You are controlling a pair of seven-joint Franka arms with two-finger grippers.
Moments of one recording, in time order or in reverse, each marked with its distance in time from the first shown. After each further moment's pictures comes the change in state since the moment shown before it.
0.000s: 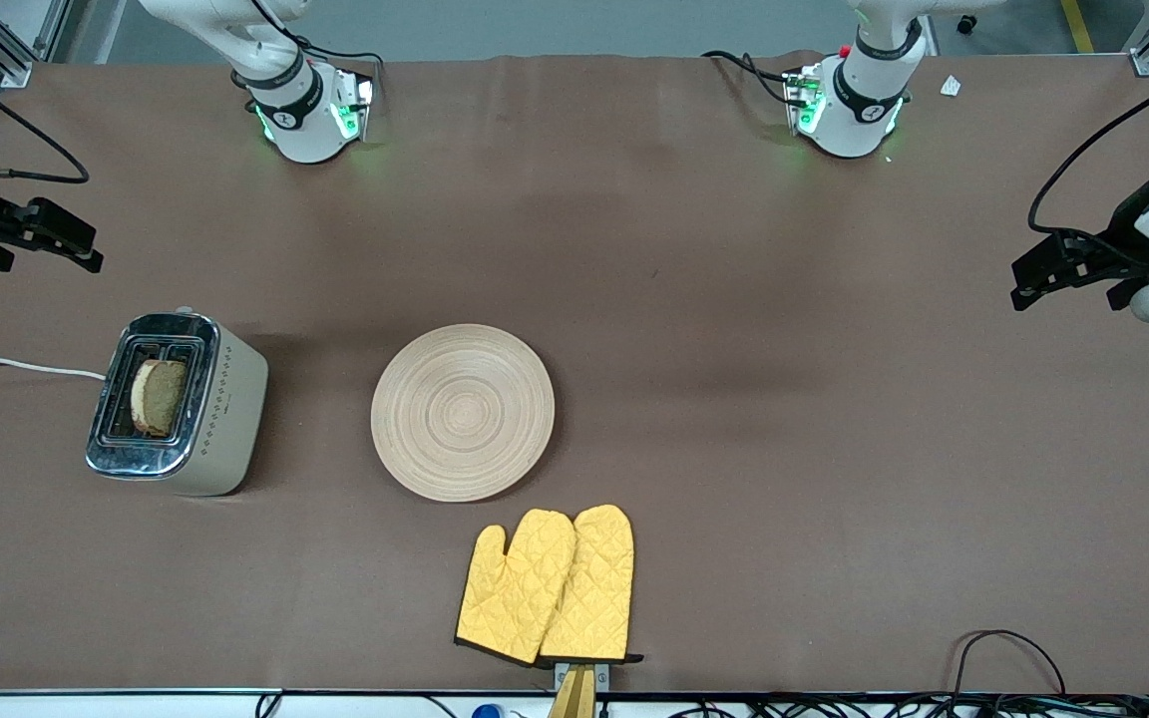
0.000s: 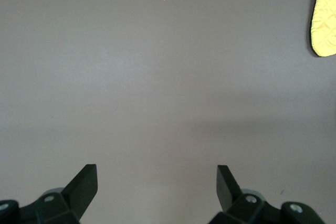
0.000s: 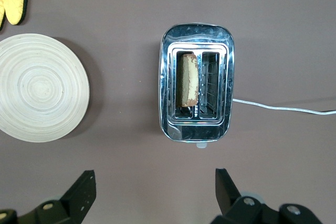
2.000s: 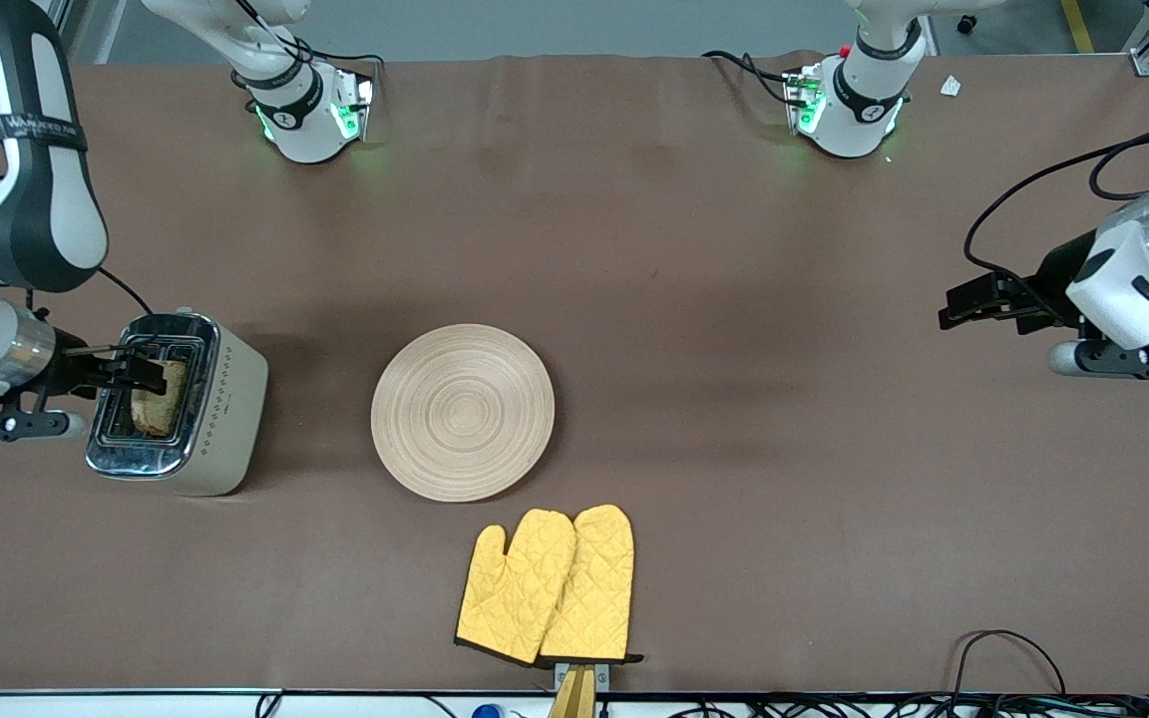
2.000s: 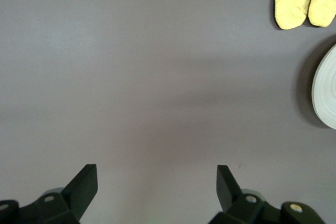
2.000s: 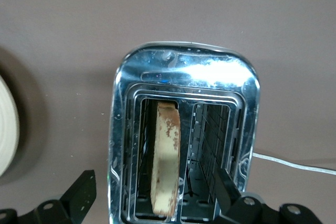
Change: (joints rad) left arm -0.007 0.108 -0.017 0.013 -0.168 -0.042 -0.018; right arm -0.074 0.312 -0.016 -0.165 0.011 0.427 -0.165
